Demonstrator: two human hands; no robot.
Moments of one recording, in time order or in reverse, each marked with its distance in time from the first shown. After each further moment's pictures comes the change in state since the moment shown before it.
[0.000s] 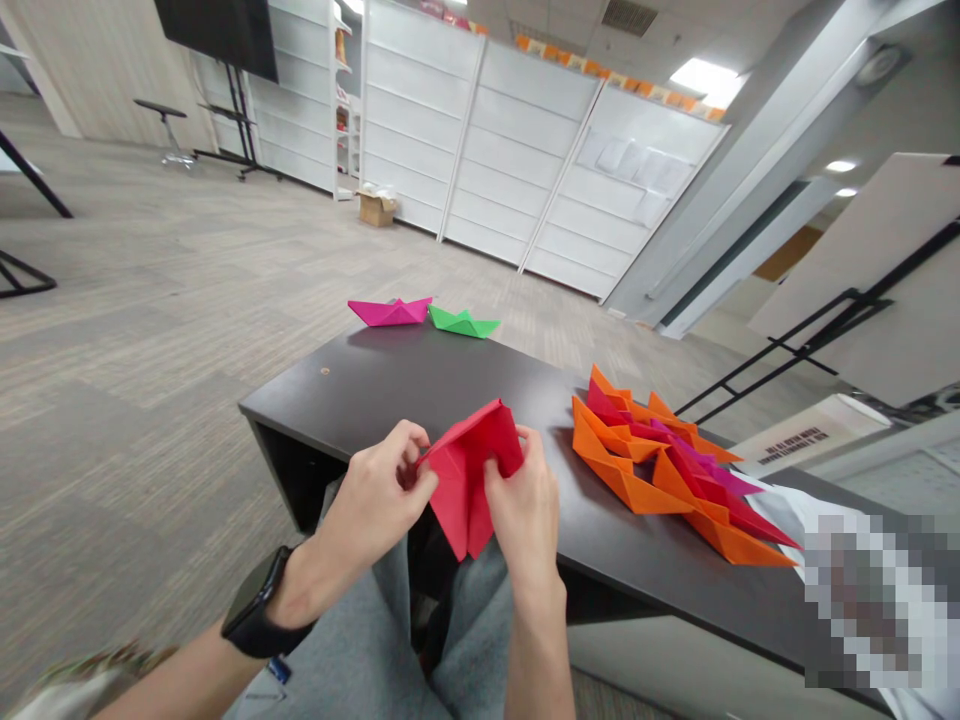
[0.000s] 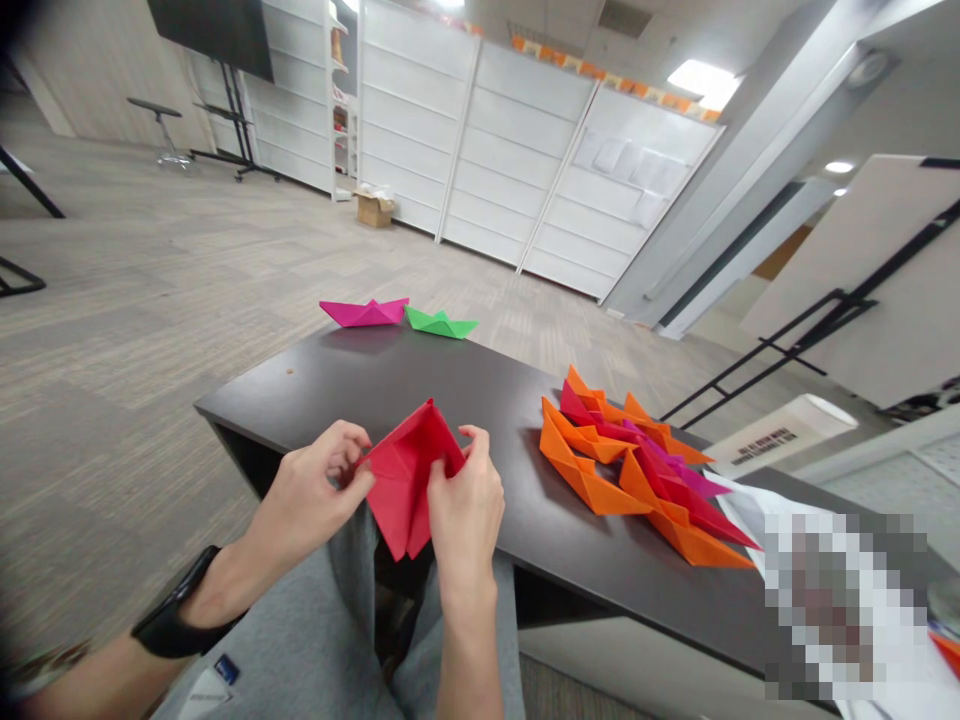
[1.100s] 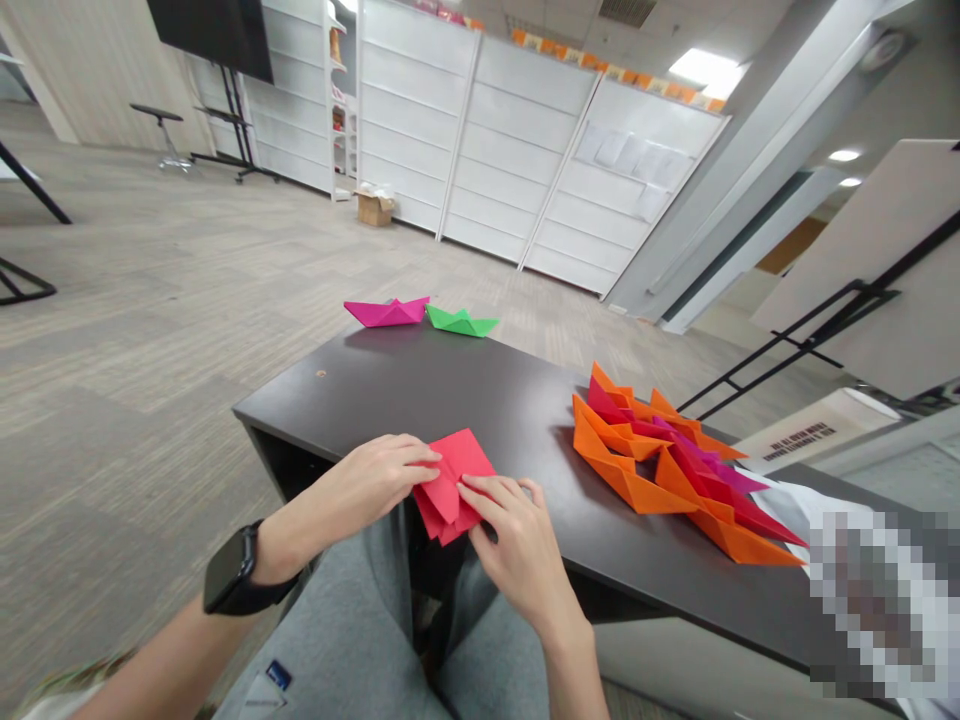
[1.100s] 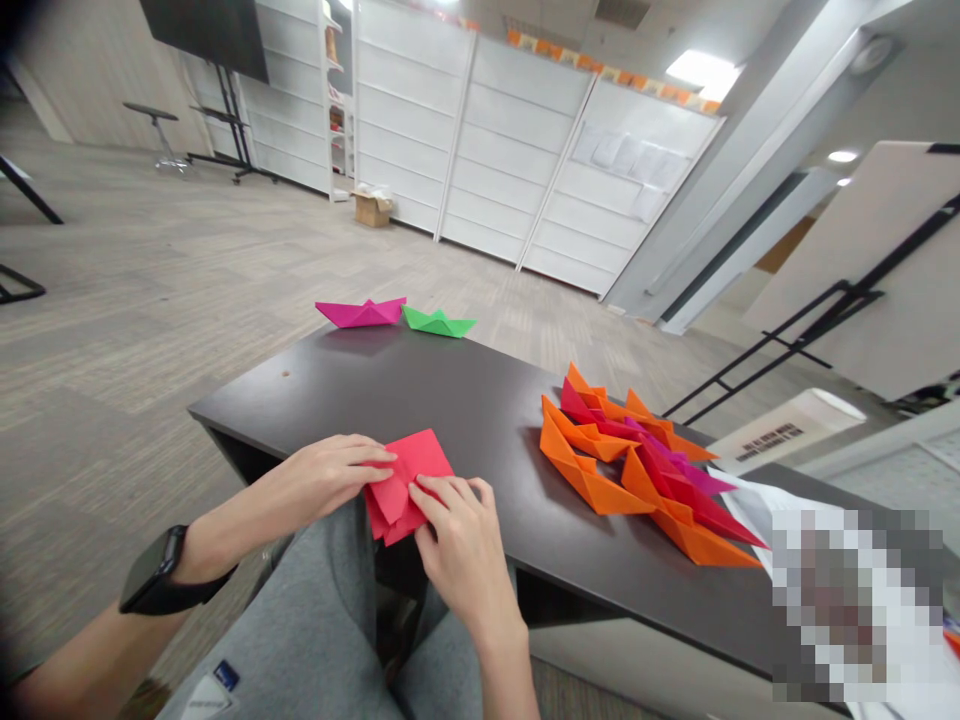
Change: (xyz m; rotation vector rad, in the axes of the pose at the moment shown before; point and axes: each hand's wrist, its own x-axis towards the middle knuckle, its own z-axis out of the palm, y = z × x) left_hand 0.027 -0.052 -0.013 0.370 -0.515 0.556; right_hand -0.023 0.045 -0.008 -0.137 -0.408 -0.563
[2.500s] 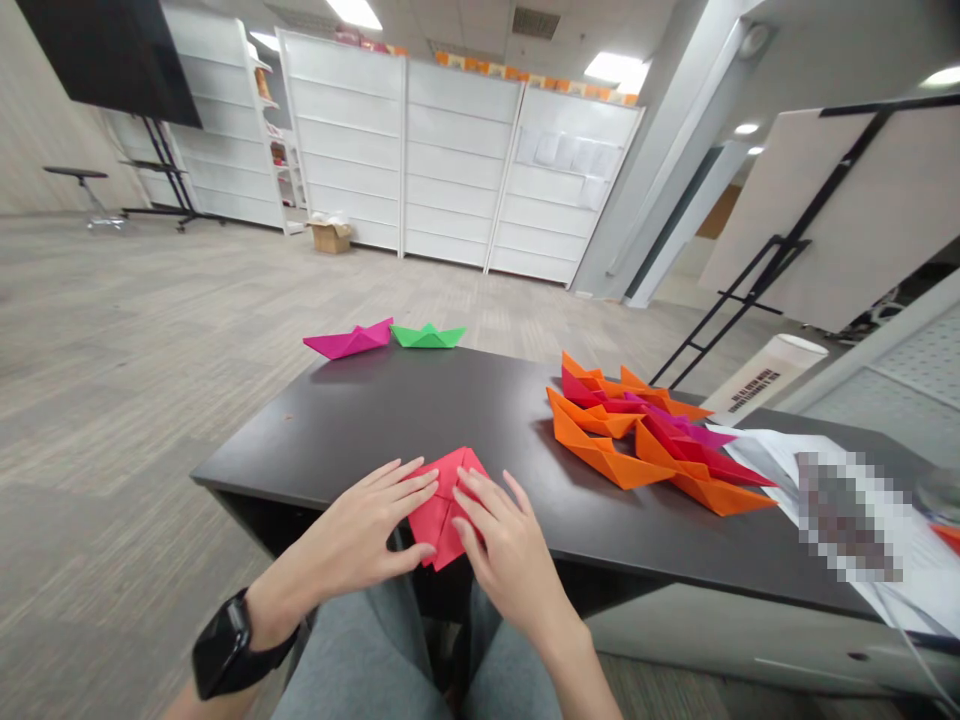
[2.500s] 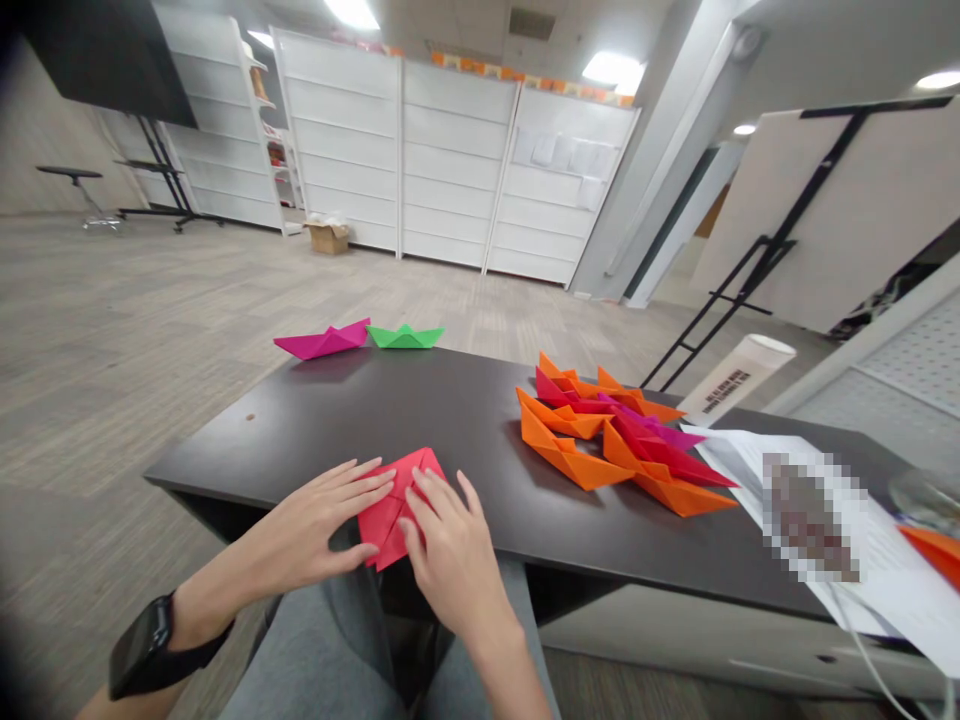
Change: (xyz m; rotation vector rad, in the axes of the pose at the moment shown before) left_hand 0.002 0.000 0.013 0.111 -0.056 0.082; right_hand -0.006 -0.001 0.011 -0.064 0.149 0.067
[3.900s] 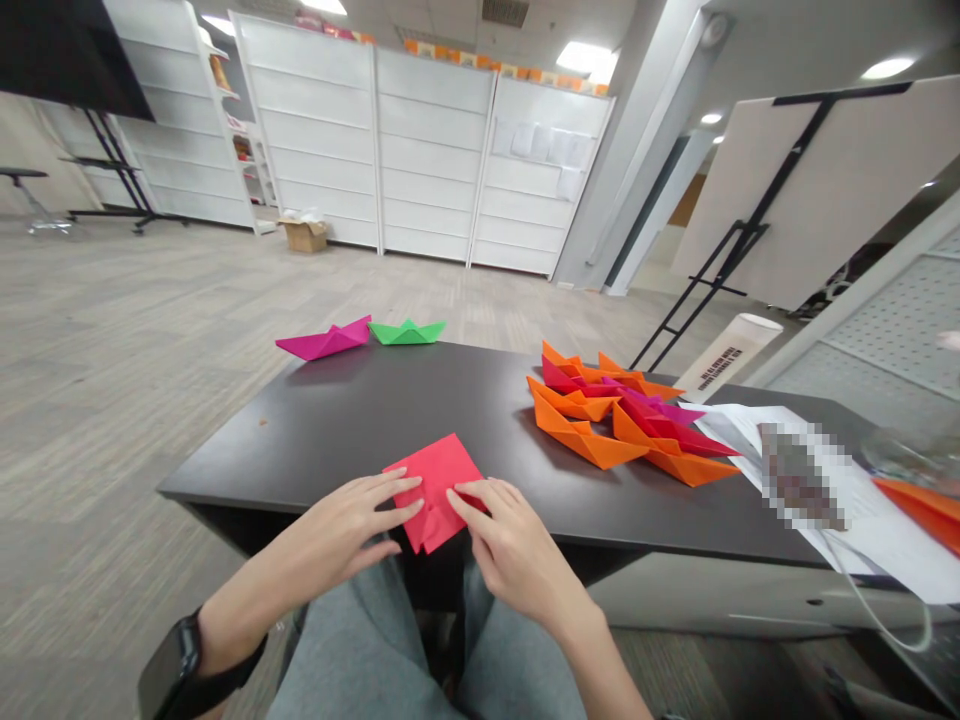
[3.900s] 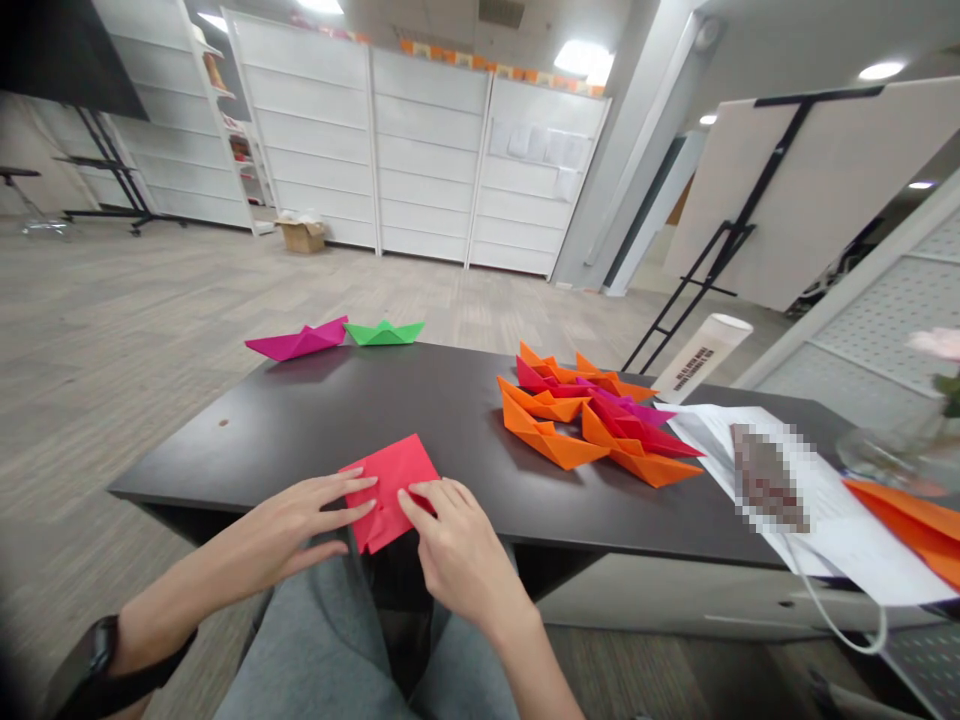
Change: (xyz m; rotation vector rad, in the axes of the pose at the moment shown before) left_hand -0.005 -0.005 -0.007 -0.009 -0.015 0.142; right_hand -0.015 0.008 -0.024 0.021 -0.117 -0.091
